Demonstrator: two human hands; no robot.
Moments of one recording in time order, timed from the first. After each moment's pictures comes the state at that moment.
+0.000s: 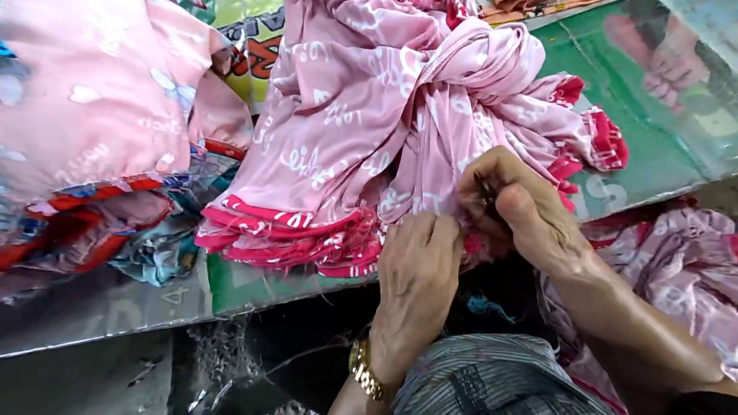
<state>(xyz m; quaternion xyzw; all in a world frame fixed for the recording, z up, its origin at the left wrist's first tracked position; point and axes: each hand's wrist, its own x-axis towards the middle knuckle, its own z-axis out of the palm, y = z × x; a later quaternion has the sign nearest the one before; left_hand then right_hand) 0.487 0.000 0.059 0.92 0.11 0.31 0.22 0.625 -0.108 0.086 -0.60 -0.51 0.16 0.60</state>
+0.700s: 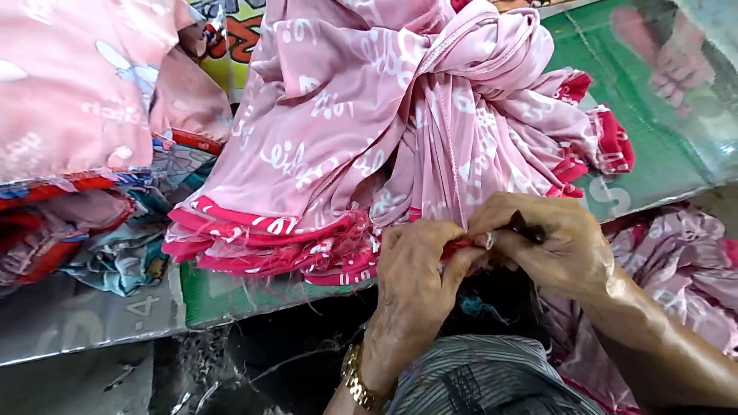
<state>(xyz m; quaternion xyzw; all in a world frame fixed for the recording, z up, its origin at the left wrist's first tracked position) 0.489 0.003 0.042 0.85 0.07 0.37 0.36 0.630 -0.130 0.069 -0.62 -0.55 0.11 0.54</state>
